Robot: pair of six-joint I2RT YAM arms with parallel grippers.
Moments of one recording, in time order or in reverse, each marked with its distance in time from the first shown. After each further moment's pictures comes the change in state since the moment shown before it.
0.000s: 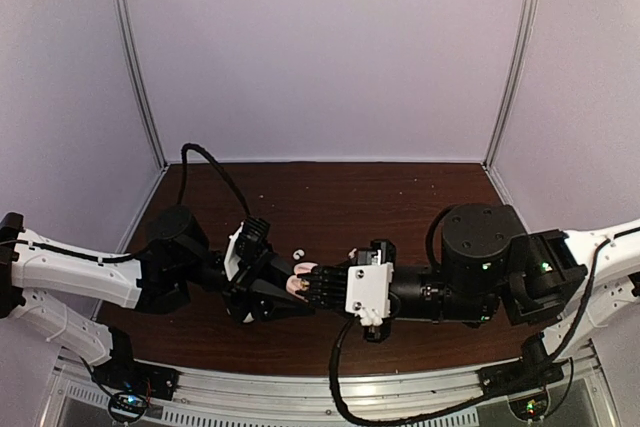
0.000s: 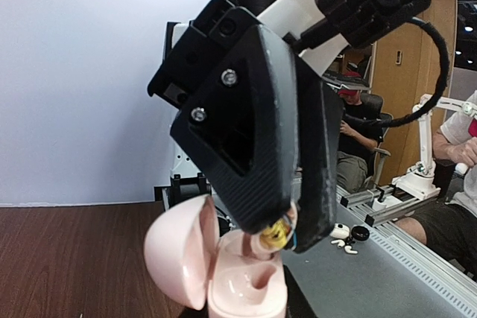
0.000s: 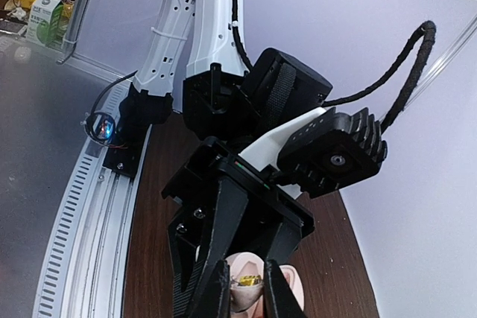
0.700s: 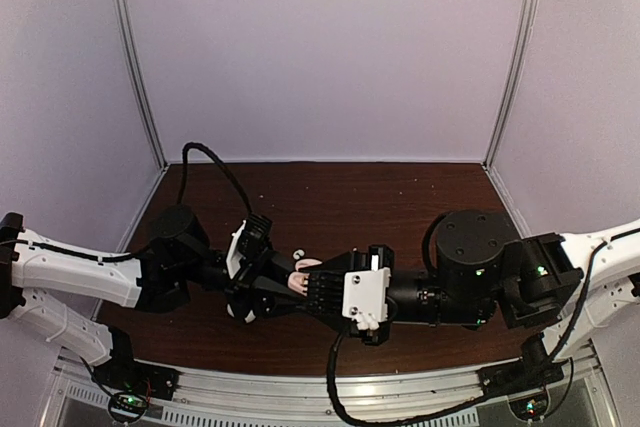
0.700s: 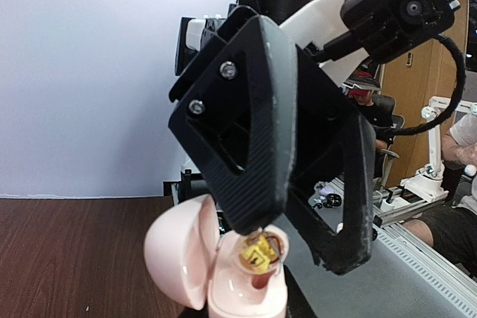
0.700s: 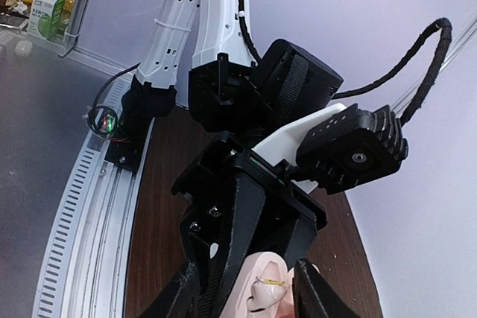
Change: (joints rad) left arm 0.010 0.000 0.000 -0.018 -0.020 0.006; right arm 0.000 0.006 -0.022 0.009 0.002 0.002
